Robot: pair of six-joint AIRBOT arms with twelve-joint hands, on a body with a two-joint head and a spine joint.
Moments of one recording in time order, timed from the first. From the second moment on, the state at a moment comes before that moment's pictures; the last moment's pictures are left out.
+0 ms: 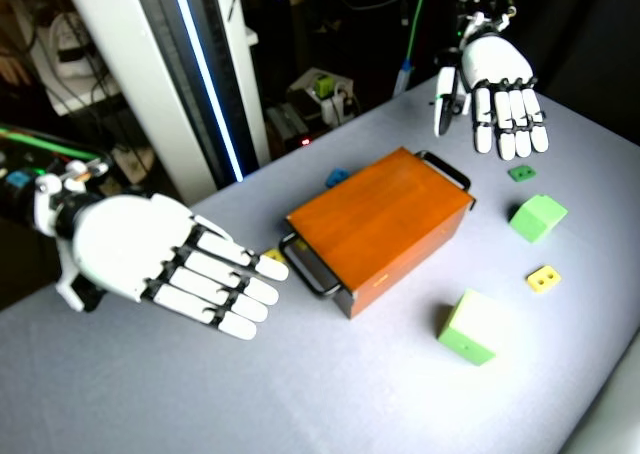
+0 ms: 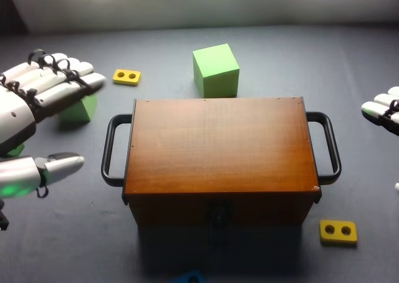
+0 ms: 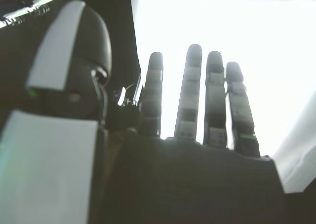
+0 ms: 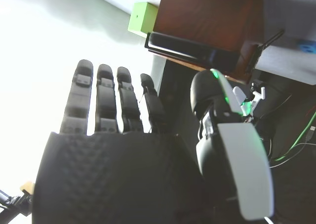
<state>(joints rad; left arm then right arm) 1.01 -0.80 1.04 -0.01 -1.09 0.76 -1.13 -0.74 0.81 0.24 1.08 -1.06</state>
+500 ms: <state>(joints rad) 1.05 -0.80 1.04 -0.03 -1.08 0.76 -1.13 -0.74 0.81 0.26 1.07 -1.06</state>
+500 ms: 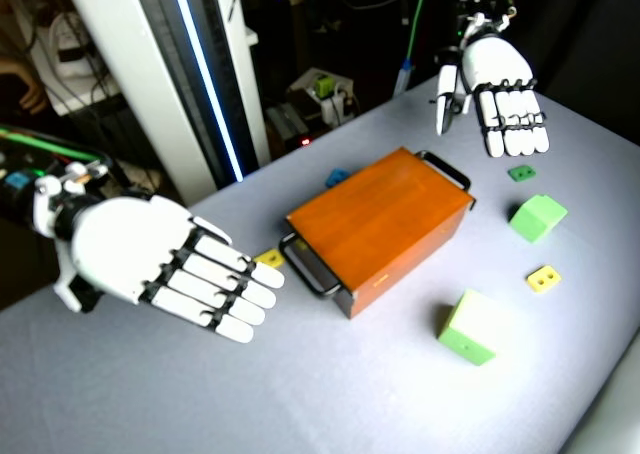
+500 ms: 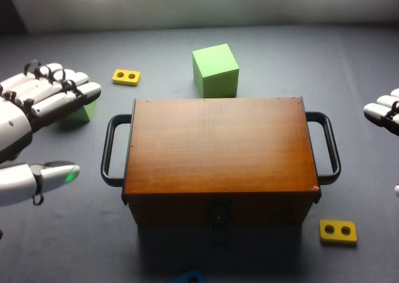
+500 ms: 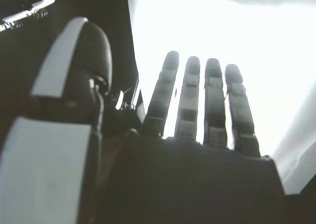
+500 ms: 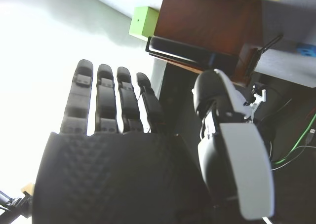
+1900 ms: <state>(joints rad) 1.10 -0.85 1.05 0.04 -0.96 0.66 -1.06 -0.86 0.89 0.24 0.89 -1.07</state>
